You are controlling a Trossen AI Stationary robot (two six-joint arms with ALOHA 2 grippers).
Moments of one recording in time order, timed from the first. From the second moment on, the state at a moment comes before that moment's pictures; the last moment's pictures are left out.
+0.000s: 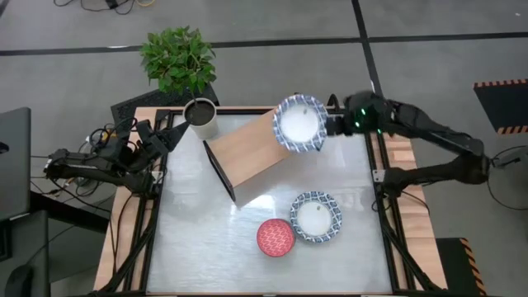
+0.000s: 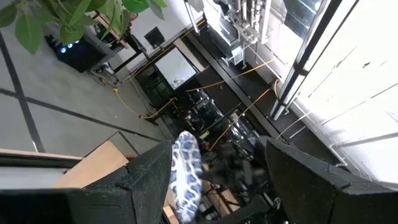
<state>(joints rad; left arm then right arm) -0.09 0.46 0.53 0.32 -0.73 -0.70 -0.45 1.07 1.23 -0.86 0.04 0.83</state>
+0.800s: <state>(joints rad) -0.09 0.46 0.53 0.32 -0.75 -0.73 -0.81 1.33 1.23 -0.80 -0.37 0.60</state>
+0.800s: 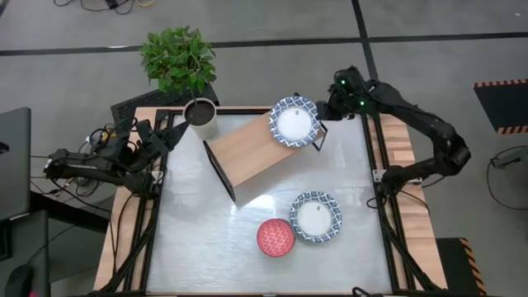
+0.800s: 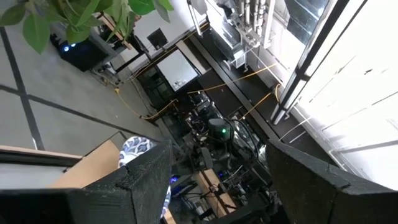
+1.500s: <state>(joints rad) -0.09 0.46 0.53 0.32 -0.75 -0.70 -0.83 1.30 1.31 -0.95 -0.39 0.48</state>
